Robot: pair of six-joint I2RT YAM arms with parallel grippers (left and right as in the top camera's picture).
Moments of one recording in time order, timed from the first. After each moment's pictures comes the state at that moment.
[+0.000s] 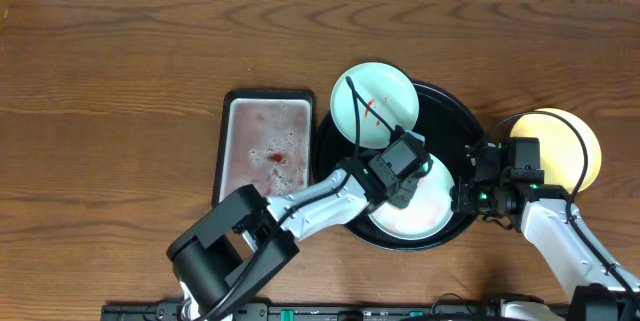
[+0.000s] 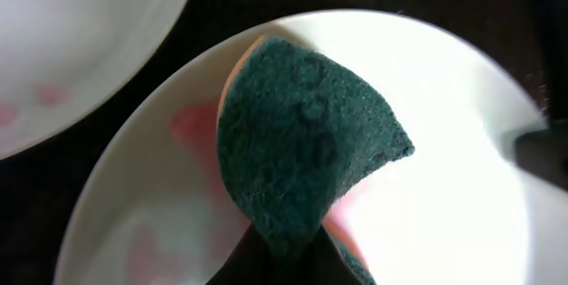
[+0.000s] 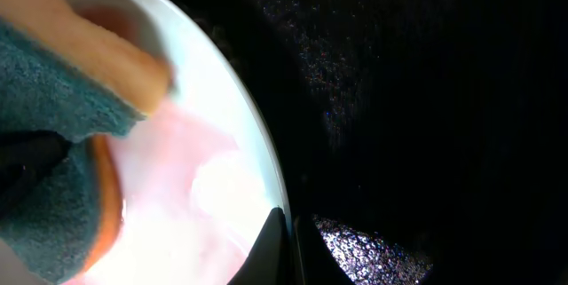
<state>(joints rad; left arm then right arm) -0.93 1.89 1.09 -0.23 -0.01 -0.46 -0.03 1.34 0.53 -0.45 -0.32 0.09</state>
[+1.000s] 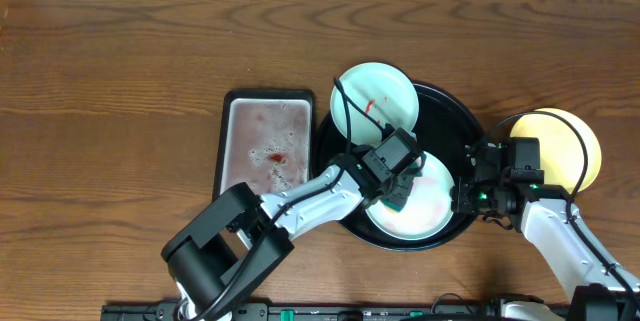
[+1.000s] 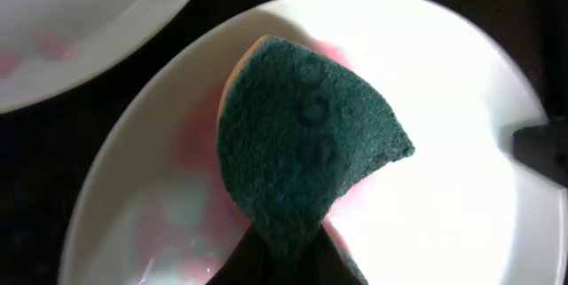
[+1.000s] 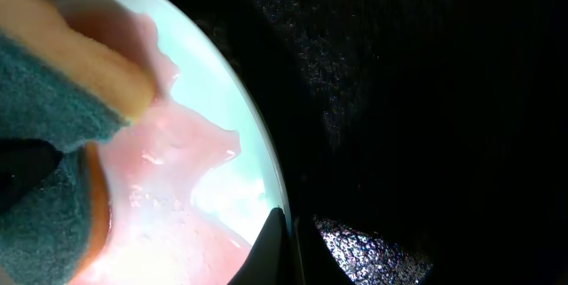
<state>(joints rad) -0.91 1.88 1.08 -0.26 0.07 -0.53 -0.03 1.34 0.53 -0.45 -0.32 0.09</state>
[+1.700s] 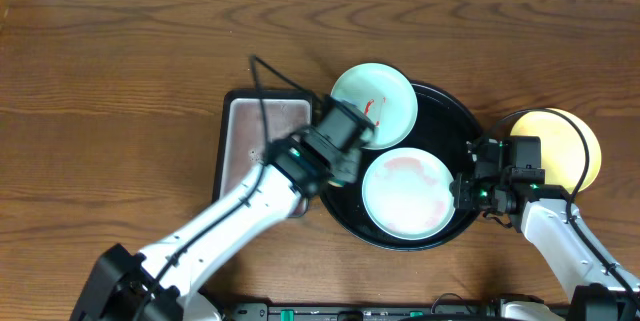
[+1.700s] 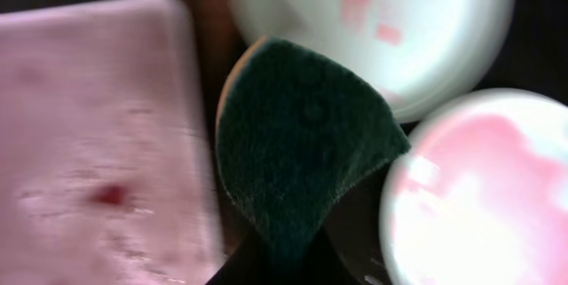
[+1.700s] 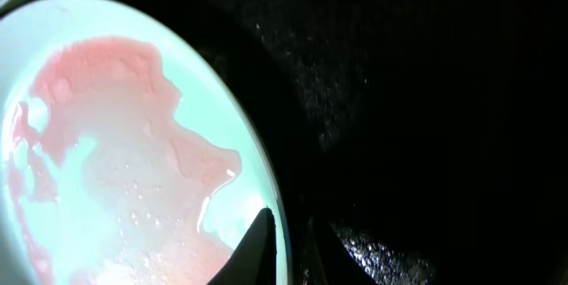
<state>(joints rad) -0.70 1.51 1.08 -0.64 -0.16 -0.48 -0.03 1.34 0.53 -0.40 -0.31 0.09</state>
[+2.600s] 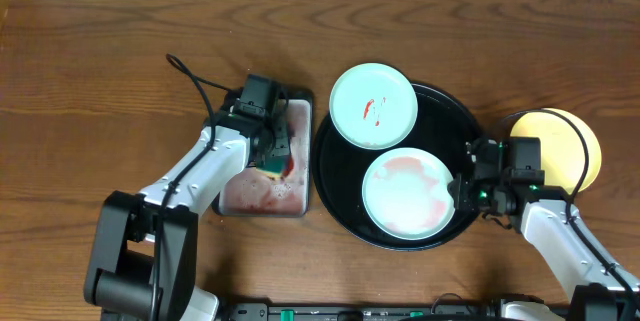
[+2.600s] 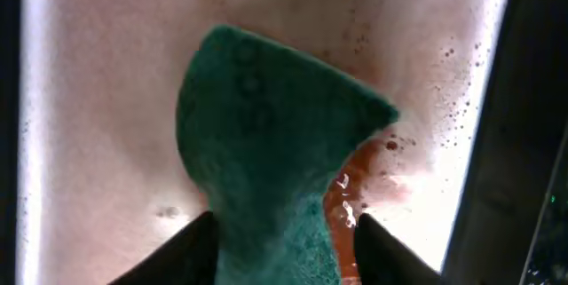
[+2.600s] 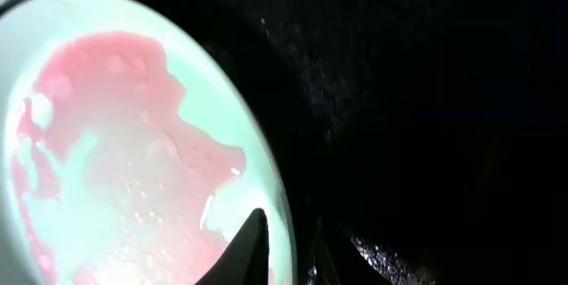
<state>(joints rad) -0.29 1.67 0.97 -0.54 0.00 -0.42 -0.03 1.34 0.51 -0.40 -0.33 0.09</state>
